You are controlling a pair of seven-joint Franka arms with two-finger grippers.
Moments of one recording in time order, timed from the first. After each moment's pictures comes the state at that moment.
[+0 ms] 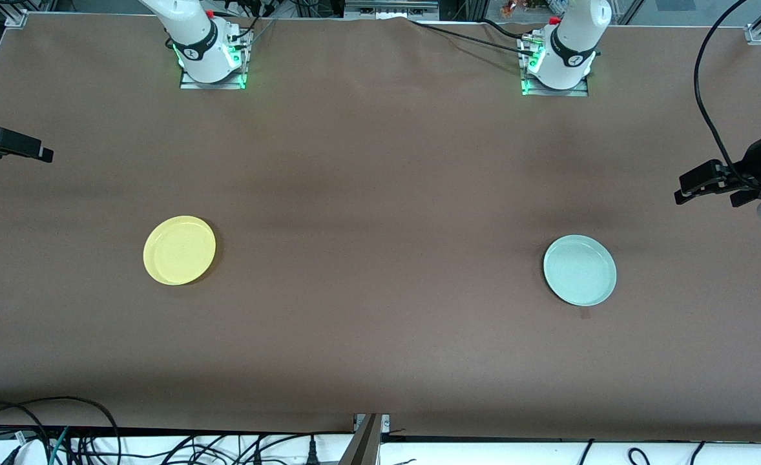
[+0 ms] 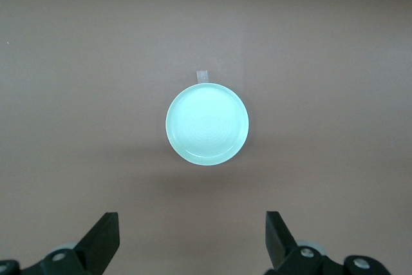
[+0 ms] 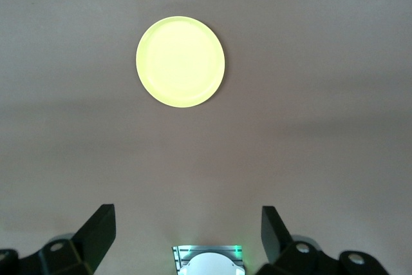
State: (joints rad) left arm 0.08 0.16 -0.06 -1.45 -0.04 1.61 0.04; right arm 0.02 0.14 -0.19 -1.47 0.08 1.40 -0.06
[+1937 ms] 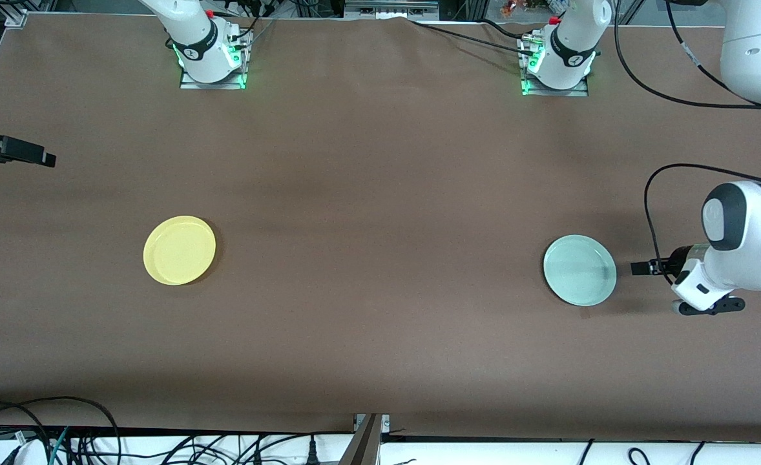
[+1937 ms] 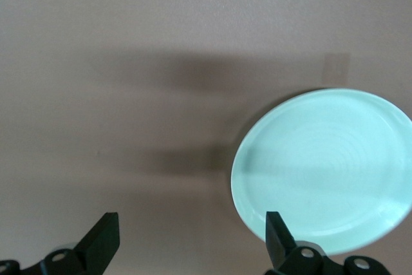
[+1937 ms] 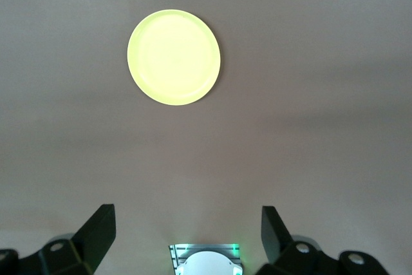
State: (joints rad) left arm 0.18 0.64 -0.04 -1.53 0.08 1.95 -0.01; right arm 0.02 0.18 -0.20 -1.48 0.08 1.41 -0.08
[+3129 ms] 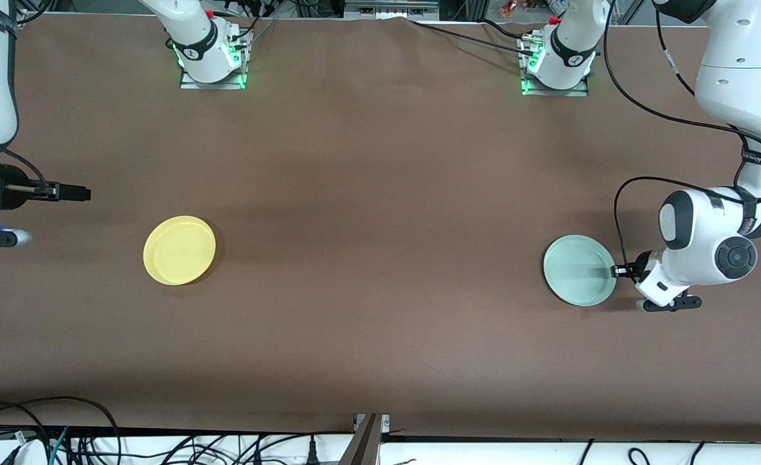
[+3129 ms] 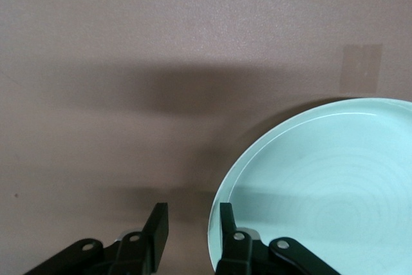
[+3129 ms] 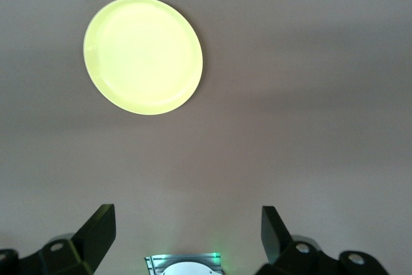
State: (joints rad) left arm 0.17 0.68 -0.05 -1.69 0.08 2.20 -0.03; right arm 0.05 0.35 -0.21 -1.48 0.02 1.48 -0.08
